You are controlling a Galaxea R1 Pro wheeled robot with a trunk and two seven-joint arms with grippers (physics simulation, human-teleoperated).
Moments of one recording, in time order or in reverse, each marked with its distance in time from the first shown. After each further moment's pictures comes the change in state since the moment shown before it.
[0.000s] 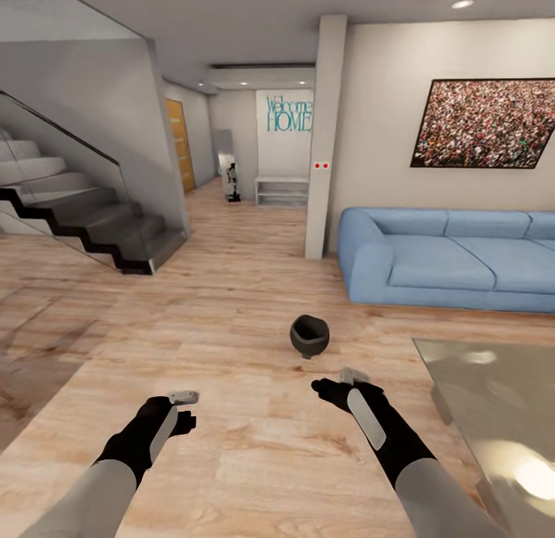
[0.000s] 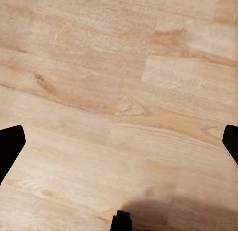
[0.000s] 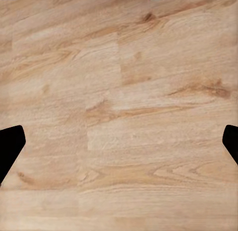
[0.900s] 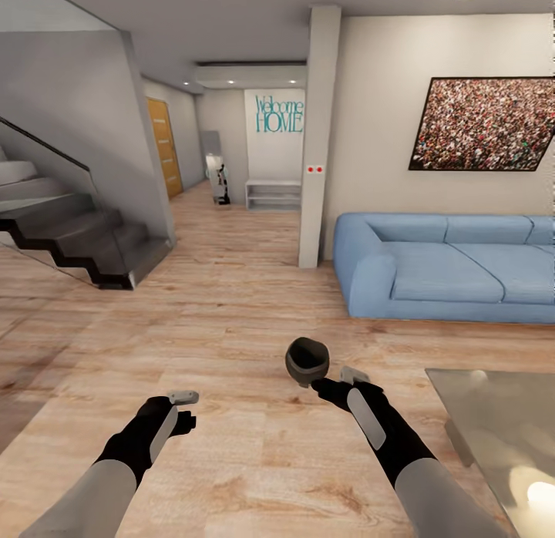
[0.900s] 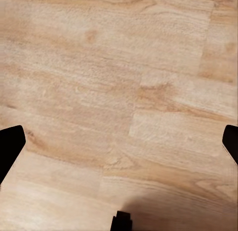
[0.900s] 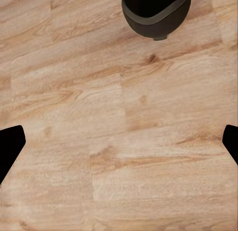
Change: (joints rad) left arm 0.000 0.000 0.000 0.000 -0.001 0.000 0.000; right arm 0.000 0.001 -0.001 -0.005 0.000 0.000 0.000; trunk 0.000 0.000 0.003
